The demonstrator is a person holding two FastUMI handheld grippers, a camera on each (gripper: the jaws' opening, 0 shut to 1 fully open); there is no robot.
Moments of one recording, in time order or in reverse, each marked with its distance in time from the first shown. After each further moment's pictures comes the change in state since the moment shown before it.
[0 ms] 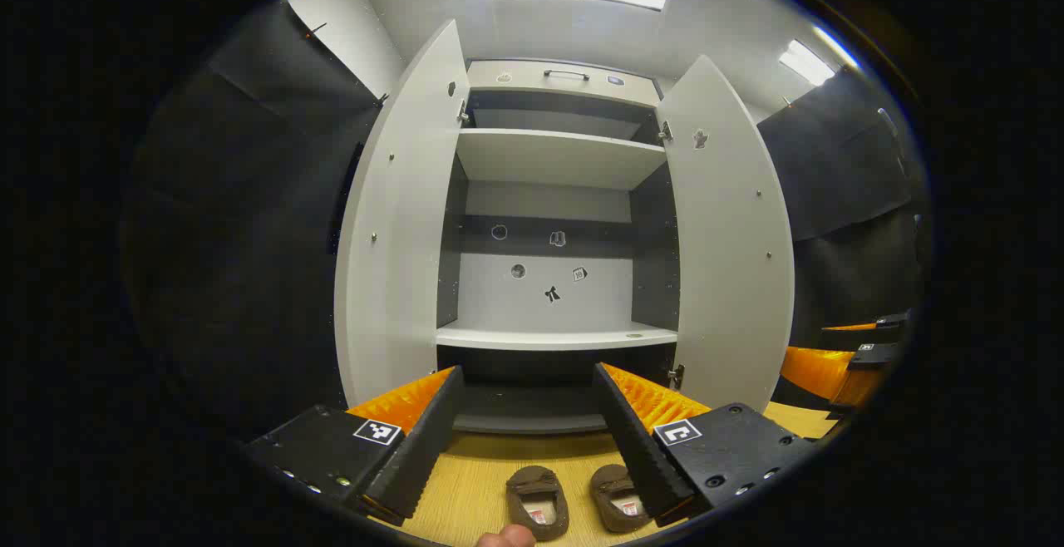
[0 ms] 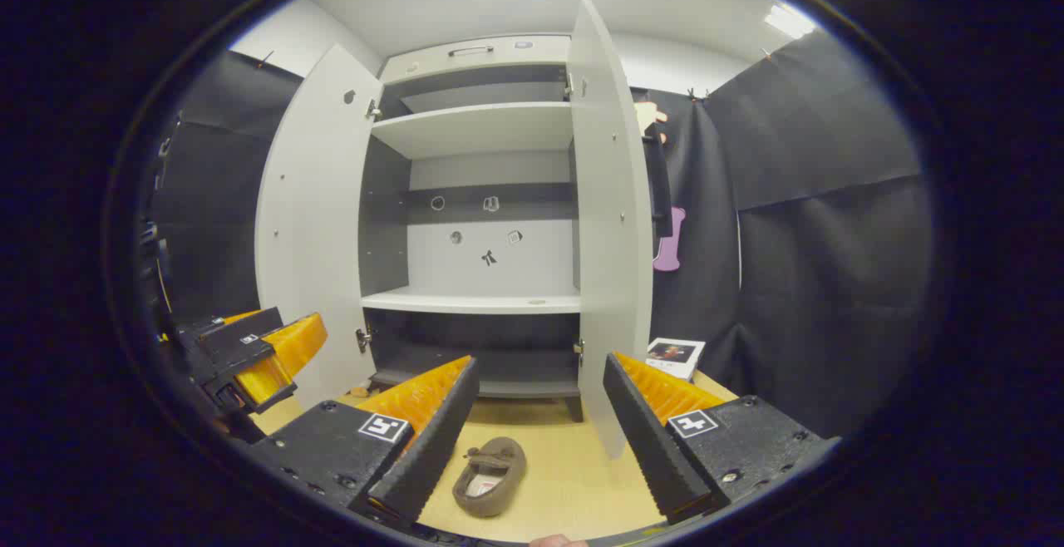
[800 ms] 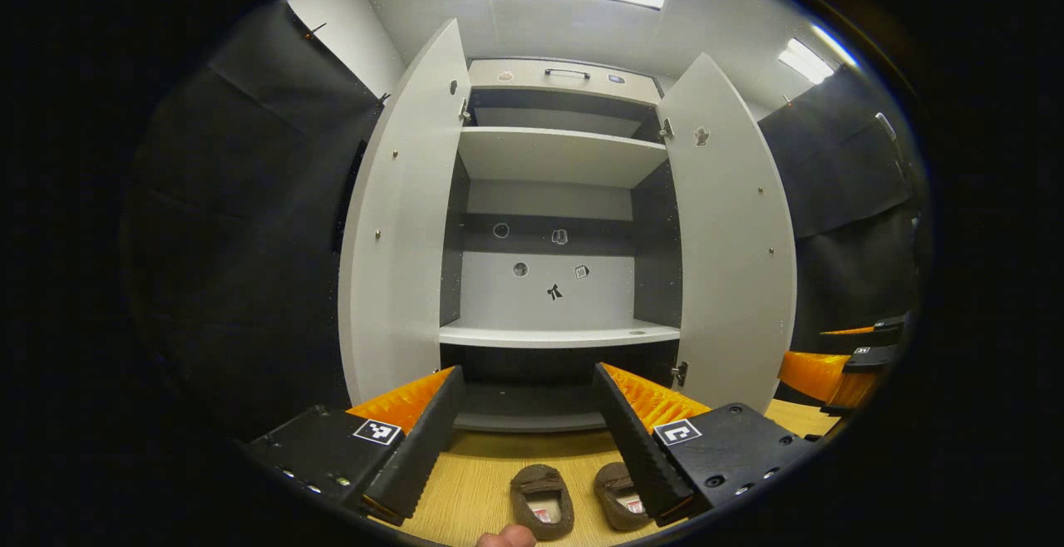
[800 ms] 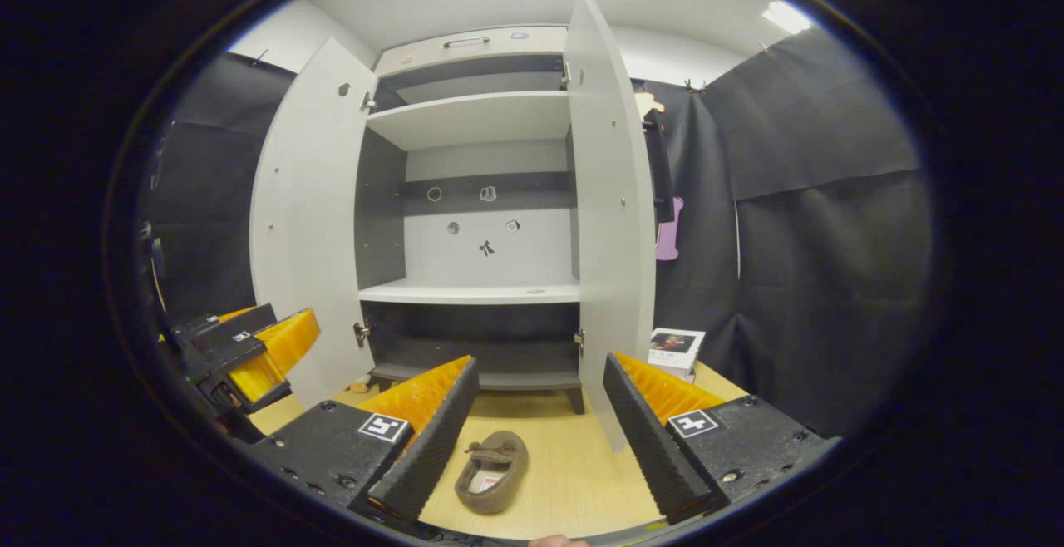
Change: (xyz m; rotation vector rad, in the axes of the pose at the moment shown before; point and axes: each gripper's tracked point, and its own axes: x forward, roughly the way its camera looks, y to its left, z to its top) left arm 0.001 0.007 -0.004 0.002 0.001 0.012; right arm 0.001 0.004 -0.010 0.005 0.036 -0.007
